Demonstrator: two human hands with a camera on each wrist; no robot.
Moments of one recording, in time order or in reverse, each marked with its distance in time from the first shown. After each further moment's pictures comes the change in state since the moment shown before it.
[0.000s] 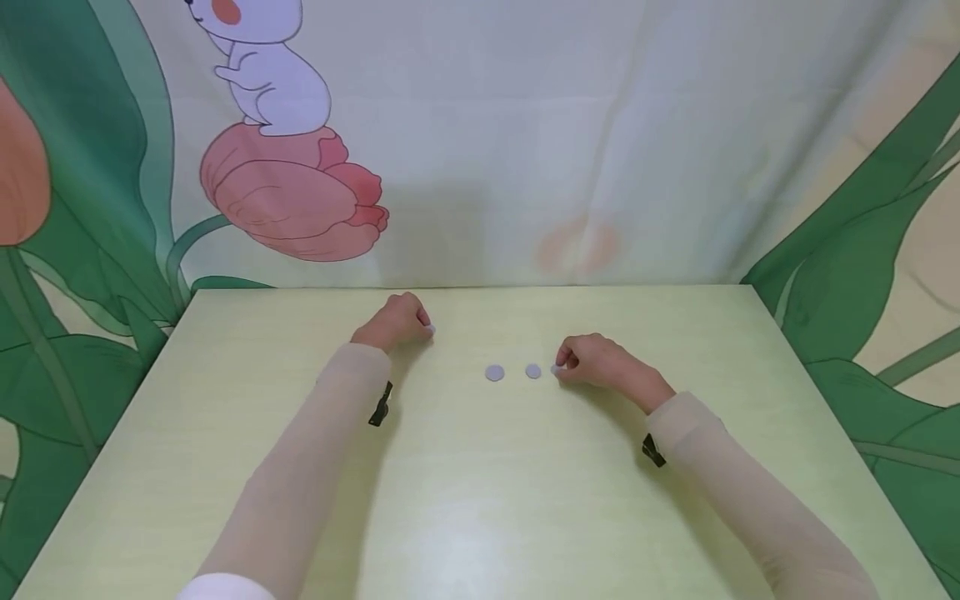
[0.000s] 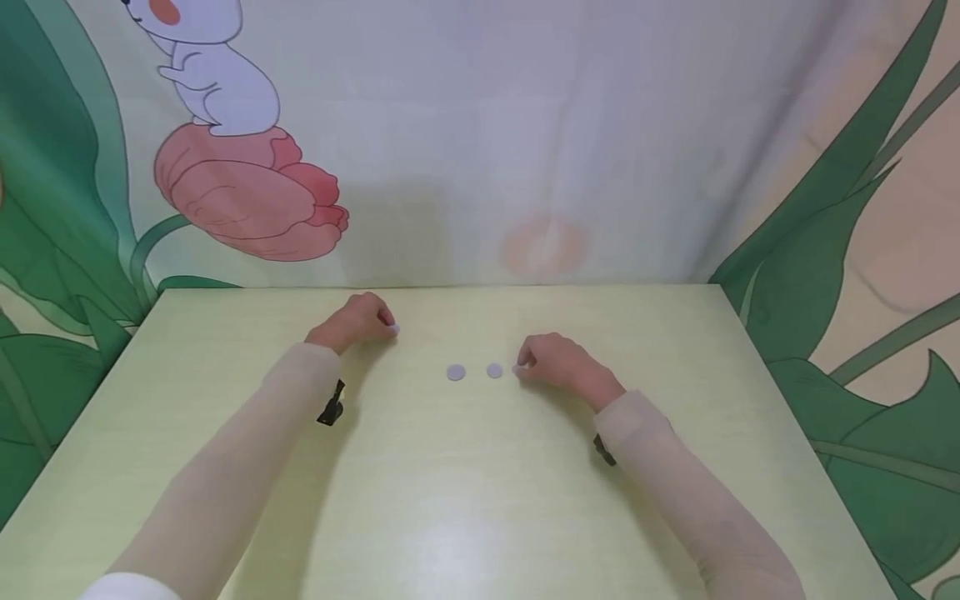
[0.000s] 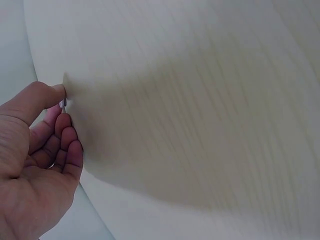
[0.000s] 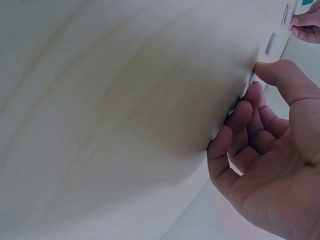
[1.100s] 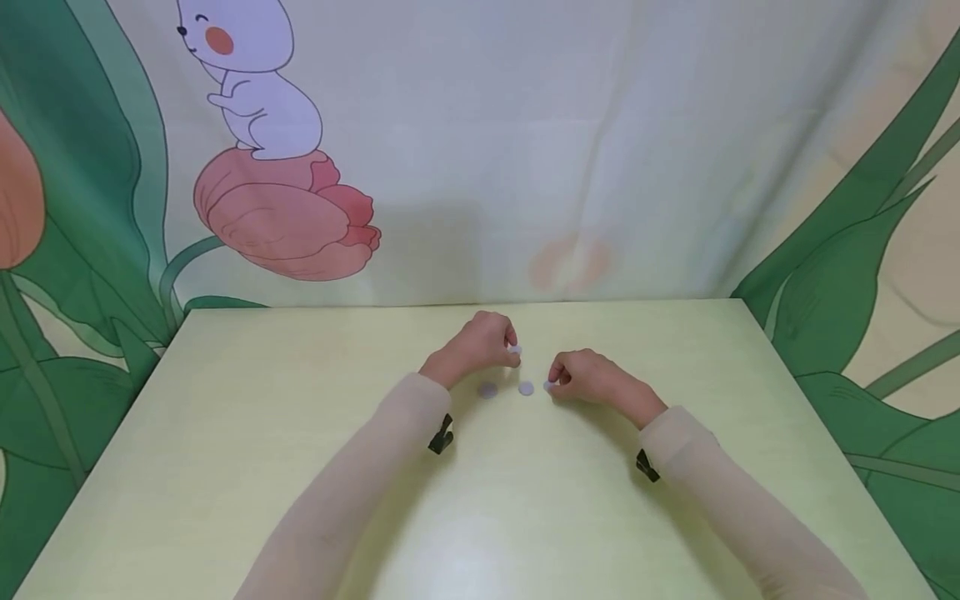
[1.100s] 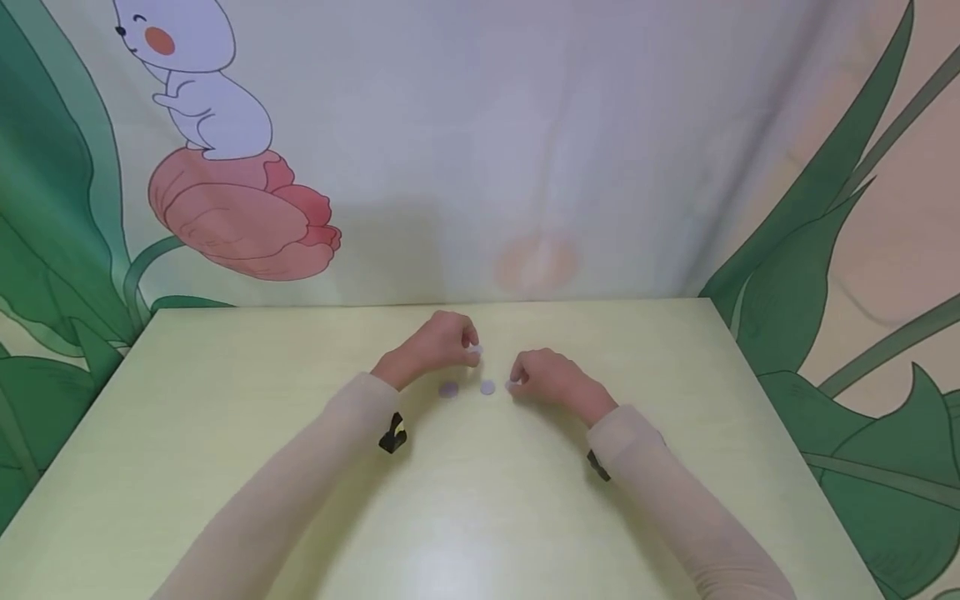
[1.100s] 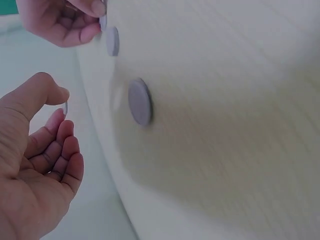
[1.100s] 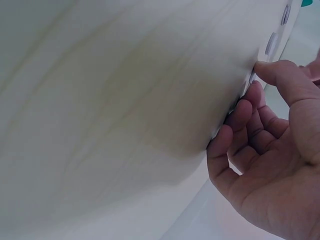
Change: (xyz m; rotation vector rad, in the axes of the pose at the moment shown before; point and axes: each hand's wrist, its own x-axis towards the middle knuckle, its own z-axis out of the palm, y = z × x) left_hand 0.010 0.111 0.052 0.069 0.057 0.385; right_hand 0.007 0.005 -0.001 -0.016 0.027 -0.035
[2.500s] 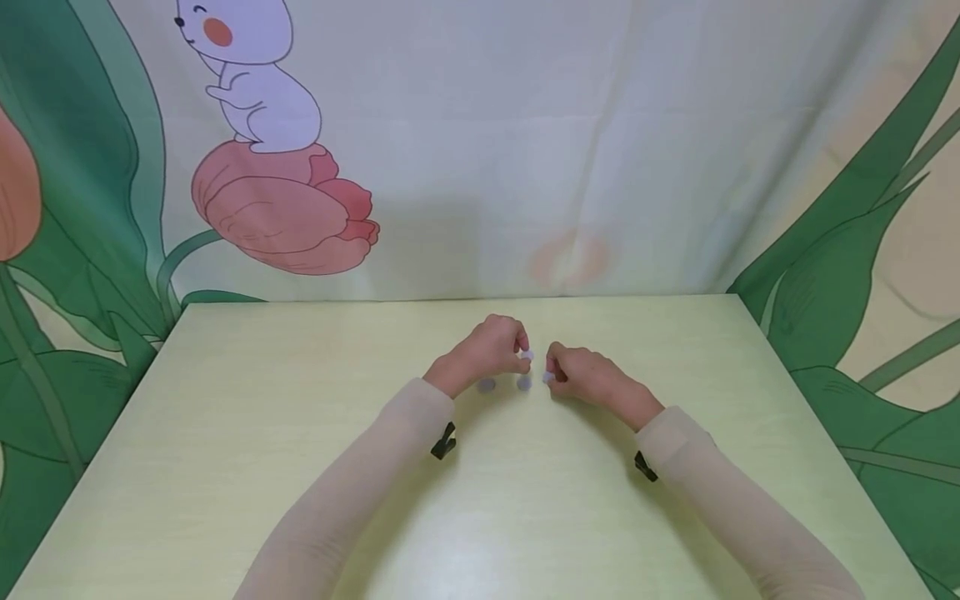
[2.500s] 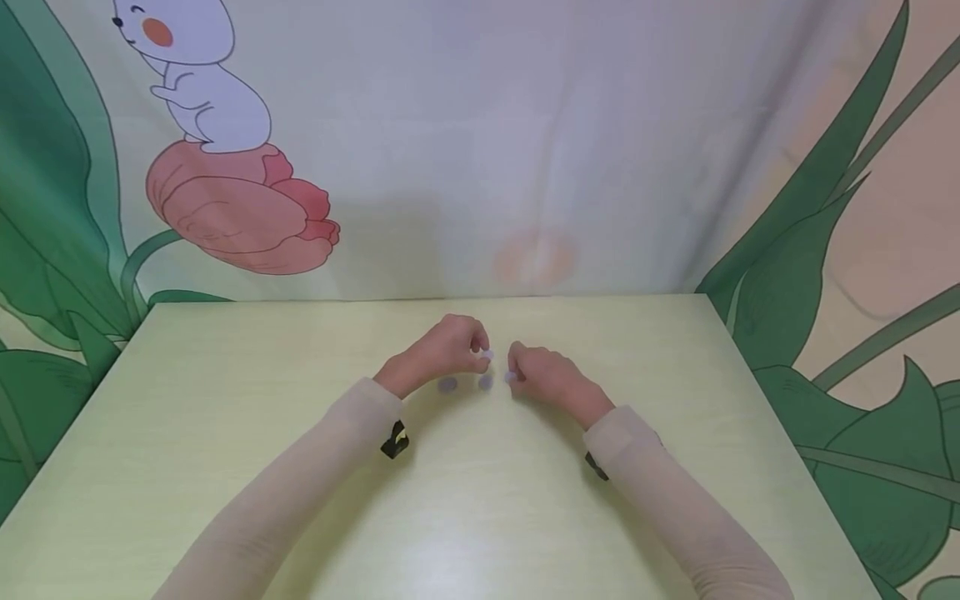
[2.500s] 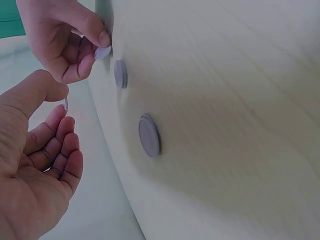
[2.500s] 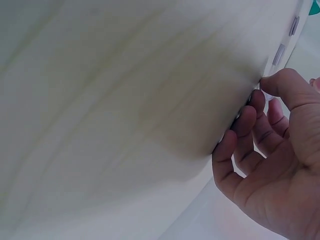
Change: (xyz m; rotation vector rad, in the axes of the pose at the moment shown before) left_hand -0.014 0.025 0.006 -0.023 -0.051 0.027; right_hand -0.008 0.000 0.007 -0.089 0.054 -0.097
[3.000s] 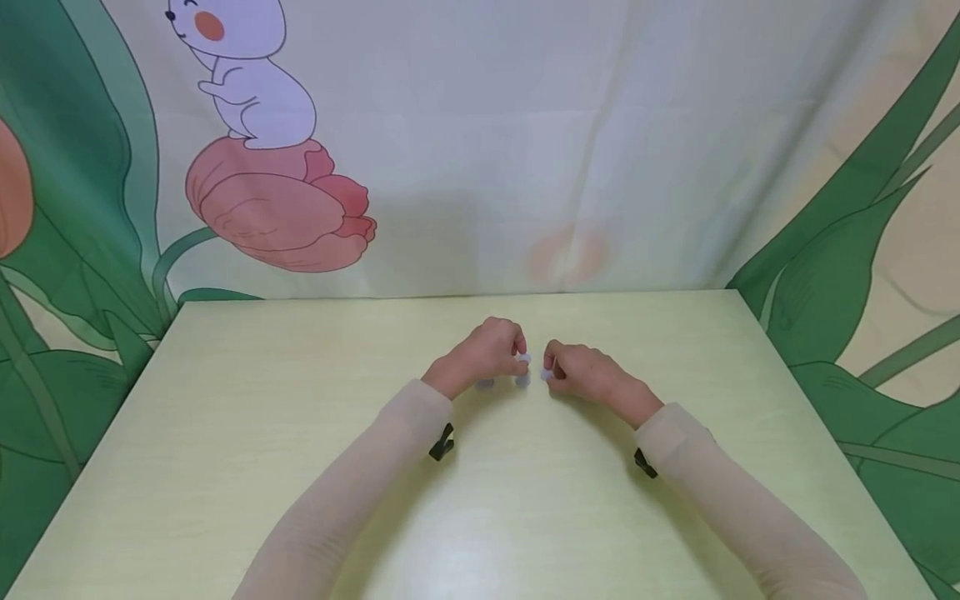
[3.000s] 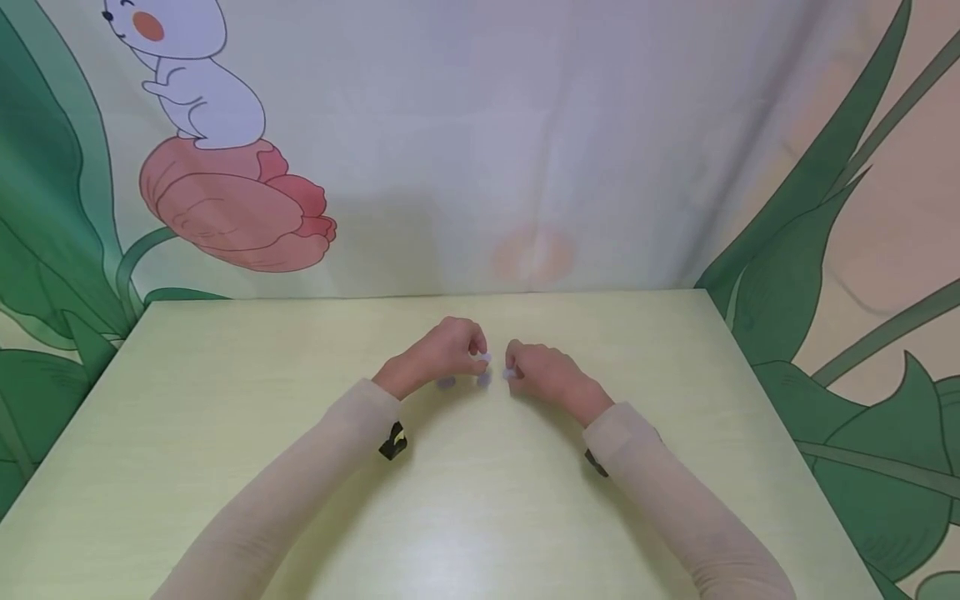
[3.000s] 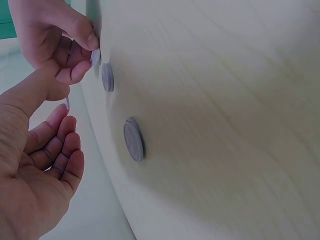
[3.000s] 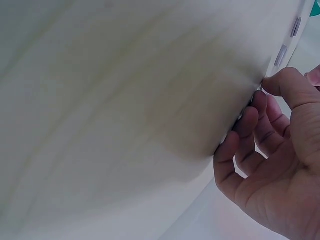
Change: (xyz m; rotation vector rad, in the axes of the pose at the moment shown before) left_hand 0.001 -0.005 0.007 -0.009 -0.029 0.006; right_hand 0.001 0.002 0.002 -0.012 0.000 0.000
